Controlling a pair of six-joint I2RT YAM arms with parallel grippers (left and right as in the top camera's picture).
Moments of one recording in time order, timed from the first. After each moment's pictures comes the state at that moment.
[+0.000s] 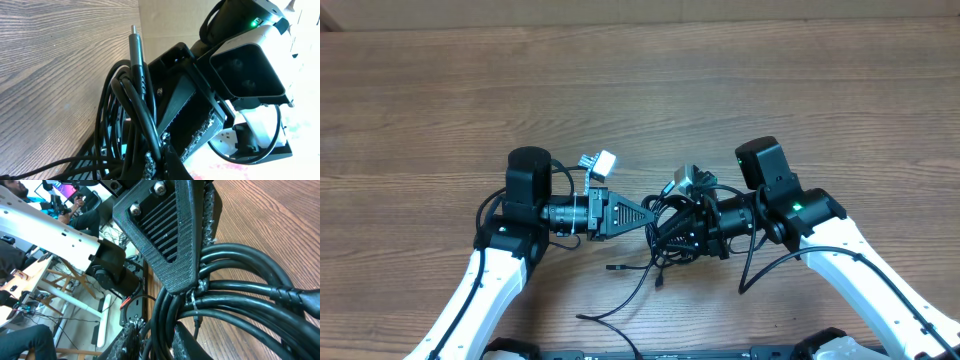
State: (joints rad) left arm -0.22 1.22 0.65 -0.02 1.31 -0.89; right arm 0.43 1.32 0.87 -0.53 -1.17 -0.35
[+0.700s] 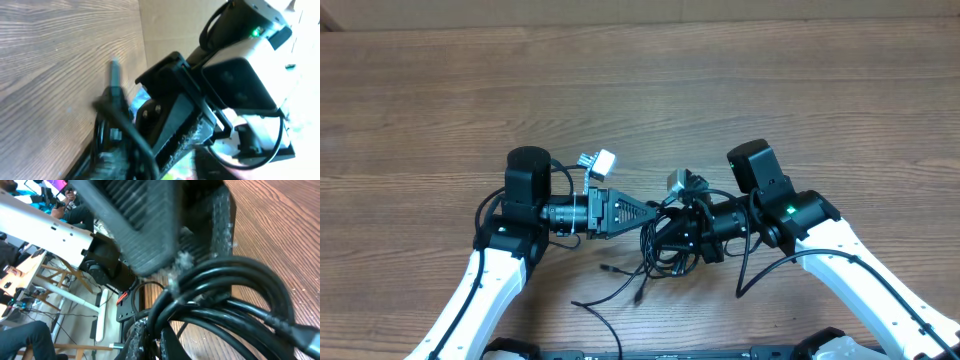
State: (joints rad) left arm -0.22 1.22 0.65 -0.03 1.30 -0.88; right arm 0.47 1.32 0.87 -0.52 -1.11 -0.32
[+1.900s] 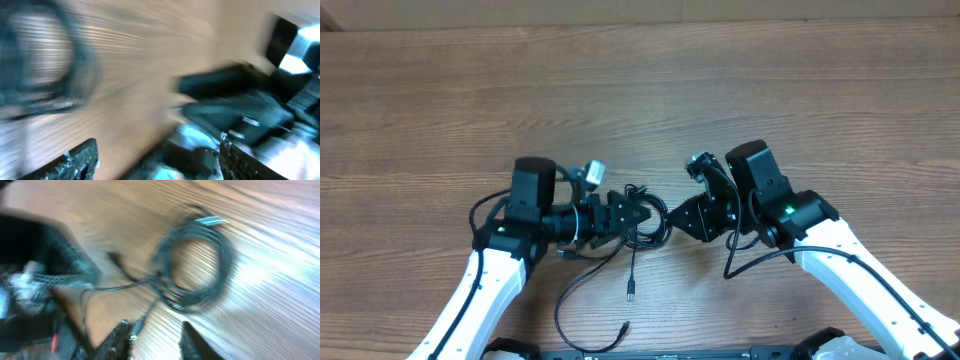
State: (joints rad) left arm -0.23 1.22 0.66 -0.36 0.91 -0.73; right arm 0.47 1.33 0.87 -0.56 -0.51 0.21
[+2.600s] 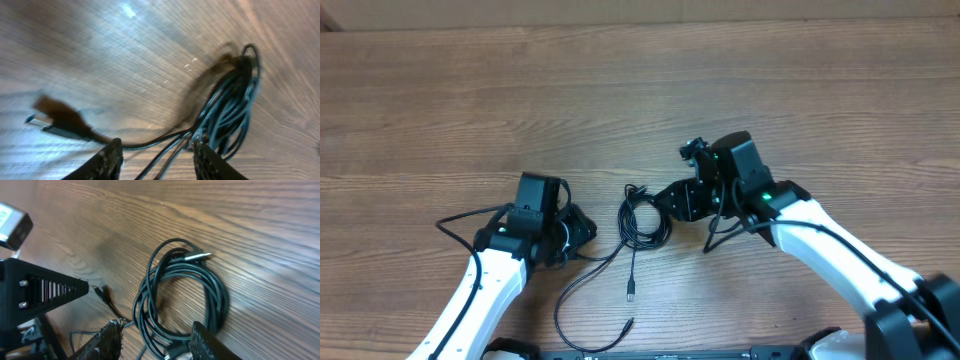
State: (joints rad) left arm -0.23 1.22 0.66 -0.60 0.25 -0.86; right arm 0.48 1.53 0.86 -0.26 -0.56 0.32
